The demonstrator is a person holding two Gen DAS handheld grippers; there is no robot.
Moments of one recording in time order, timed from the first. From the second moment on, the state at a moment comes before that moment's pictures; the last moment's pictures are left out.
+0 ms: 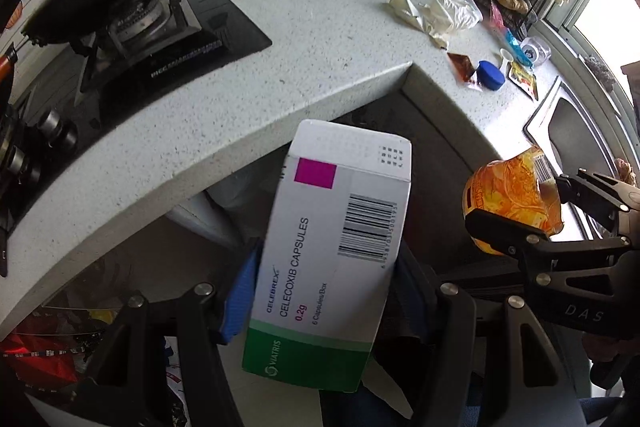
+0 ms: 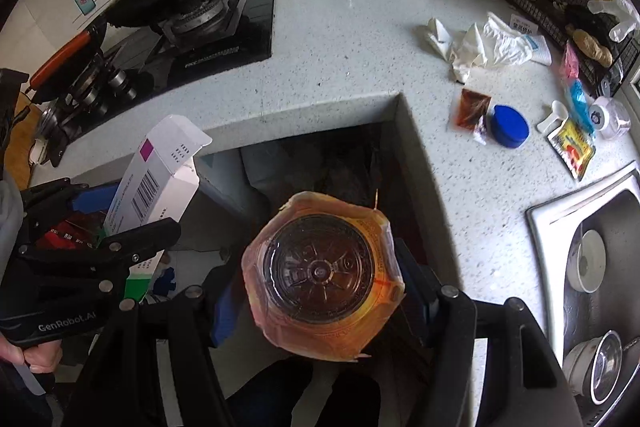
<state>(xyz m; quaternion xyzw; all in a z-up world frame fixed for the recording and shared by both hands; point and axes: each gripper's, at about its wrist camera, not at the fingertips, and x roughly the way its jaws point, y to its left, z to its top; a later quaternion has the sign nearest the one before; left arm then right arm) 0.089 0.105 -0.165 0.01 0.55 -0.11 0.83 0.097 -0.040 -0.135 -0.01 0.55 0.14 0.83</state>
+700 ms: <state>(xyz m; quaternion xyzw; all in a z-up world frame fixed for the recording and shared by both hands) 0.118 0.093 -0.477 0.06 0.60 -0.13 0.78 0.106 -0.046 -0.443 0.03 0.60 0.06 0.80</state>
